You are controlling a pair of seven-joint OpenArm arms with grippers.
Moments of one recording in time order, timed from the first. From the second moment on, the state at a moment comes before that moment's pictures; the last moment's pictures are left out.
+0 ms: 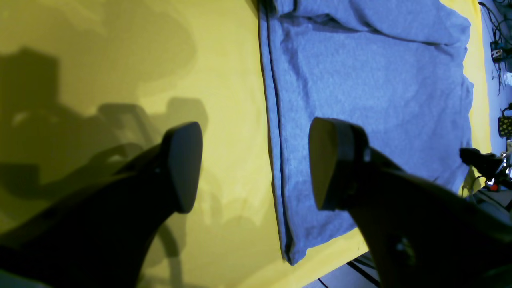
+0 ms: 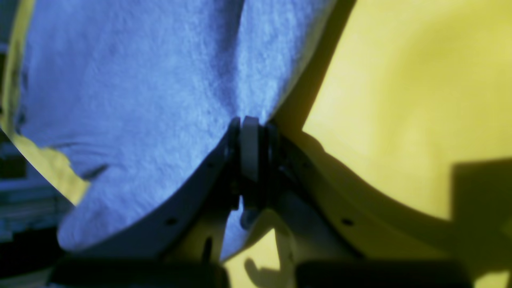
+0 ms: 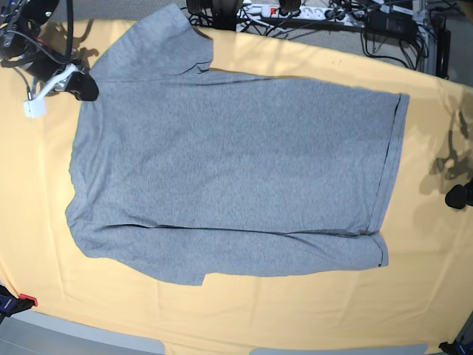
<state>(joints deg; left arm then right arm) -30.3 -56.3 -2.5 44.3 -87.3 -43.9 81.2 -19.2 11.0 45.4 93.2 58.6 42.0 -80.4</state>
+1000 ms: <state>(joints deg) 10.7 -43.0 -23.1 74.3 -87.5 -42.8 80.9 -25.8 12.3 48.5 106.6 62.8 41.8 -81.8</state>
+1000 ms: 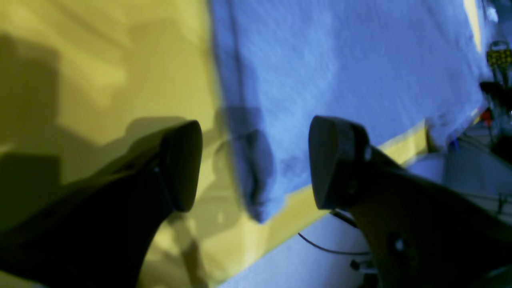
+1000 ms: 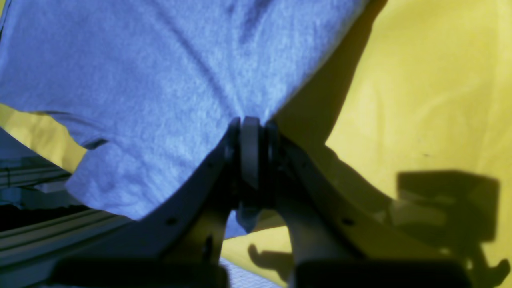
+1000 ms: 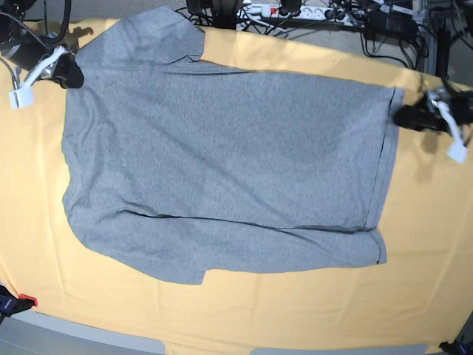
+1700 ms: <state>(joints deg) 22.7 -31.8 -41.4 81.2 -87.0 -43.8 81.0 -25.8 12.4 48.5 106.6 62.4 41.8 -81.8</state>
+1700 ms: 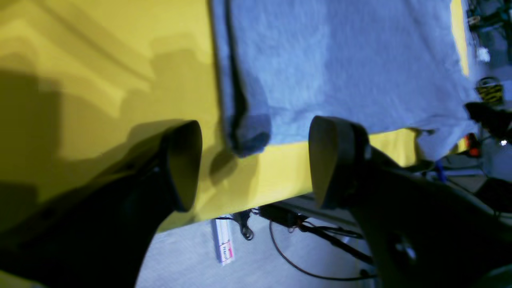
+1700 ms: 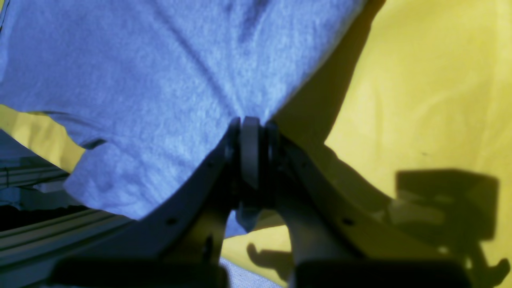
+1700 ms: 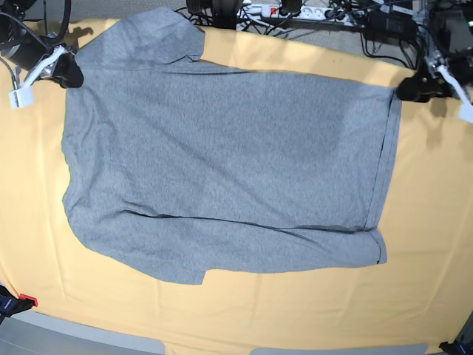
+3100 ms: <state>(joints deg) 24.4 -29.8 -34.1 103.4 -87.3 -43.9 81.2 -28.9 18.9 48.5 108.1 76.0 41.8 -82.6</state>
